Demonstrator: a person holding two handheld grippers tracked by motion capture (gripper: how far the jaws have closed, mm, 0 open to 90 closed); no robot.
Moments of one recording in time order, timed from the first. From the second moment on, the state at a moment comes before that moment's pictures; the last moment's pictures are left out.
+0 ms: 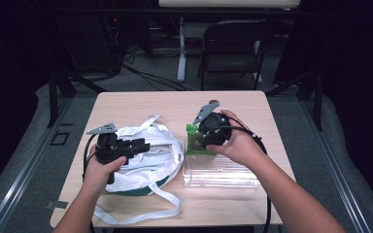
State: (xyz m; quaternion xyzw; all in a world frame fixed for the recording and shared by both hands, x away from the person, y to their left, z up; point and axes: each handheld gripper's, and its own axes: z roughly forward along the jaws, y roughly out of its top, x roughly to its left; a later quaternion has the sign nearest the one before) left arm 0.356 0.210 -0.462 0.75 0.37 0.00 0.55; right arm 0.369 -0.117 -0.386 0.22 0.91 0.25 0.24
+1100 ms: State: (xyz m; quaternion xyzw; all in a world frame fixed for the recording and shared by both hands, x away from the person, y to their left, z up) left arm 0.358 0.214 -0.464 0.75 0.38 0.02 0.54; right arm 0.310 -0.164 -0.438 0.30 0.86 0.32 0.25
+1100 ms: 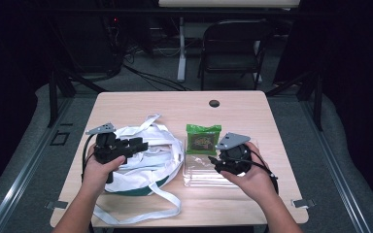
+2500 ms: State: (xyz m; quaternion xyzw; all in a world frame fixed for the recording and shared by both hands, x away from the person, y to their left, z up) left arm 0.362 0.214 -0.472 0.75 0.39 0.03 0.52; right arm 0.277 -0.179 -0.511 0.34 0.82 0.39 0.25
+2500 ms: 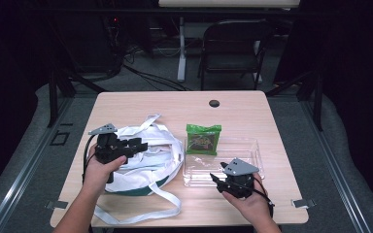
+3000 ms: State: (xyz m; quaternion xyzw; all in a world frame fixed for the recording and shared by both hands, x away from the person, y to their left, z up) left arm 0.363 0.212 -0.475 0.76 0.39 0.03 0.52; right arm 0.276 -0.179 -0.515 0.33 0.82 0.40 0.25
